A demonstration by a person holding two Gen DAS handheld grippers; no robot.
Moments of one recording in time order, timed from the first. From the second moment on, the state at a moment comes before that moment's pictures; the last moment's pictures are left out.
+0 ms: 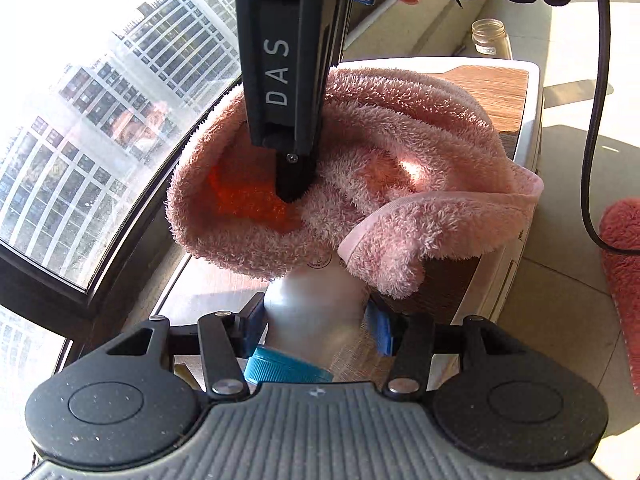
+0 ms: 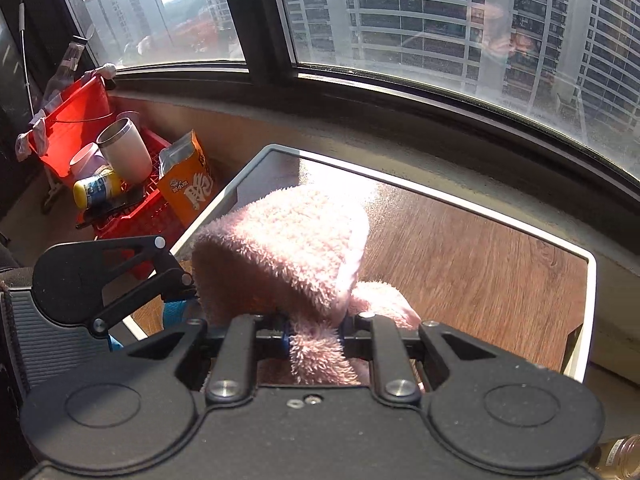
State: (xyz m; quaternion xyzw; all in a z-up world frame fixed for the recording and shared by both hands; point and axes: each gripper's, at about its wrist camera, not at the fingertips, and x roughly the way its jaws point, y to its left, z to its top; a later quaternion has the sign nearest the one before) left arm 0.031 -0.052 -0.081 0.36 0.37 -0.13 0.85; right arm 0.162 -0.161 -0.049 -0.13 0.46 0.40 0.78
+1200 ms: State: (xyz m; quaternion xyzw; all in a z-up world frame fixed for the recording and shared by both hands) left arm 0.061 -0.027 -0.063 0.25 0.44 -0.14 0.85; right arm 0.156 -0.152 -0.048 -0.10 0.46 0.43 0.77
